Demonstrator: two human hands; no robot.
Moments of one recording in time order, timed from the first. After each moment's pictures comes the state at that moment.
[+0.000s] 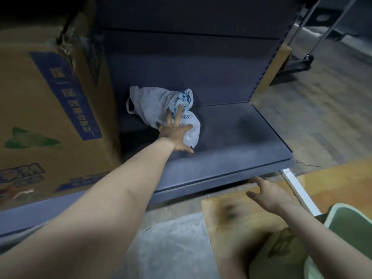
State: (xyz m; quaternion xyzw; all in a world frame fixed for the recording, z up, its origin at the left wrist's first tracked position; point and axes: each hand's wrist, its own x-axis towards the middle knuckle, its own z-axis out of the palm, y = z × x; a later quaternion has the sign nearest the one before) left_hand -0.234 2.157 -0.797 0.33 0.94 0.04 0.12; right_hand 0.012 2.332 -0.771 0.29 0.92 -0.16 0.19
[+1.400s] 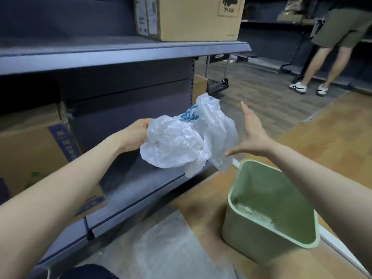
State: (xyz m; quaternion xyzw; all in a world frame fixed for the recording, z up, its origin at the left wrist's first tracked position) left_hand -0.125 2.103 -0.603 0.45 0.66 0.48 0.36; right_hand 0.124 2.337 -0.597 0.24 0.93 -0.20 -0.18
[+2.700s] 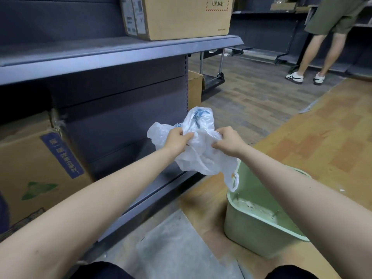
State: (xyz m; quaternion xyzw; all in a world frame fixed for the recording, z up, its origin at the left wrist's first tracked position) left_hand -0.026 2.179 -0.612 0.28 0.75 0.53 0.26; right_hand 0.090 2.299 -0.611 0.32 0.88 -0.33 -0.13
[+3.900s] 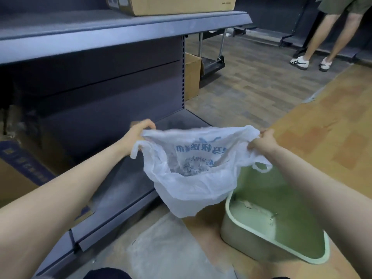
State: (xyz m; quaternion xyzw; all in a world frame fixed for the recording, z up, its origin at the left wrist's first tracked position) left_hand -0.146 2.159 -0.646 0.46 0.77 0.38 0.21; right_hand 0.117 2.403 -0.654 0.52 0.66 -0.50 -0.18
